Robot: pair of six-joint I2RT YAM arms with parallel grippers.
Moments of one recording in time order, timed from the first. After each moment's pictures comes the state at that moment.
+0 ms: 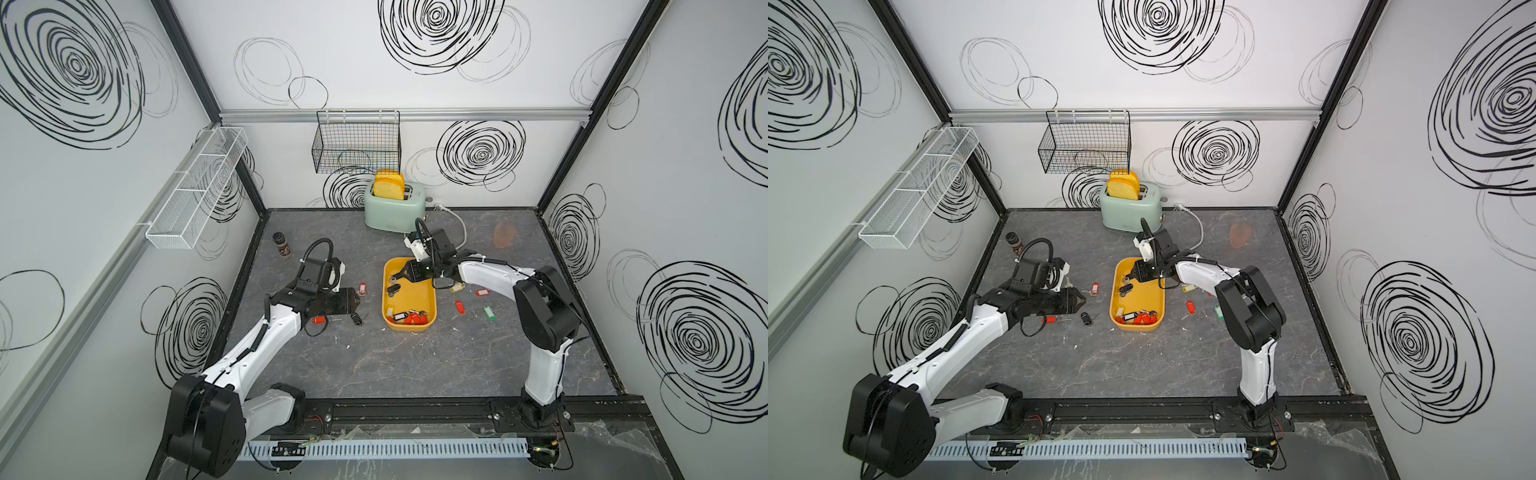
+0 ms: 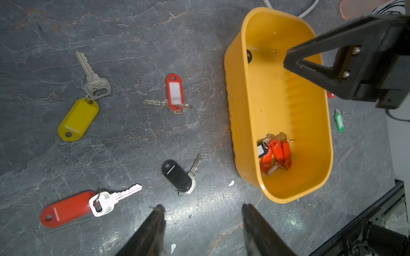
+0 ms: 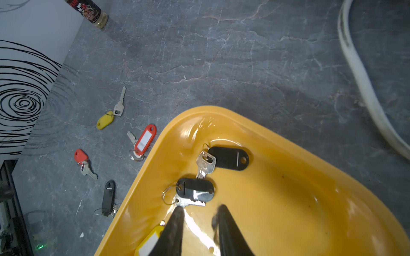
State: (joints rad) left arm -0.27 1.18 0.78 -0.58 0.30 -0.34; right arm 0.59 1.95 1.33 -0.23 -0.34 0.28
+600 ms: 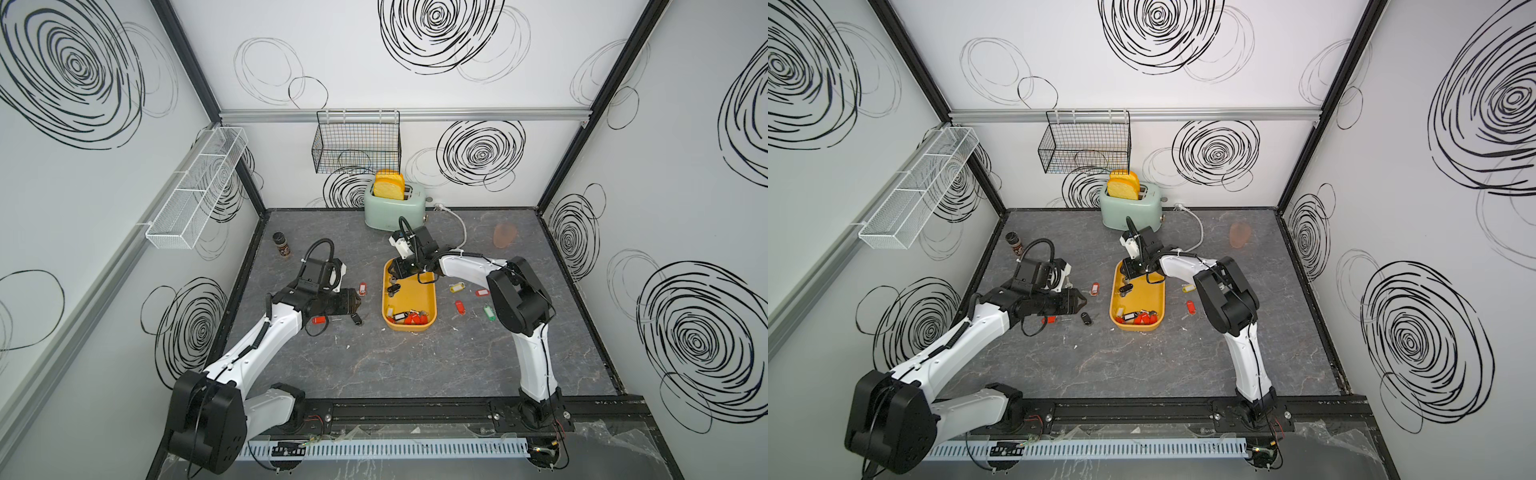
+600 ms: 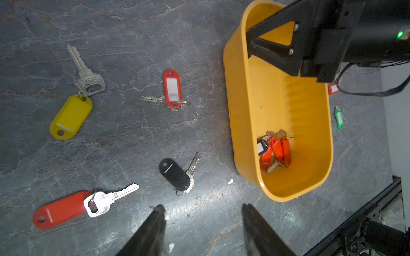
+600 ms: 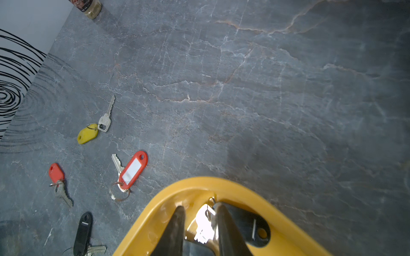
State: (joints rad) left arm -0.27 1.19 0.78 -0.58 0.31 -0.33; right arm 0.63 2.15 1.53 -0.25 -0.33 0.21
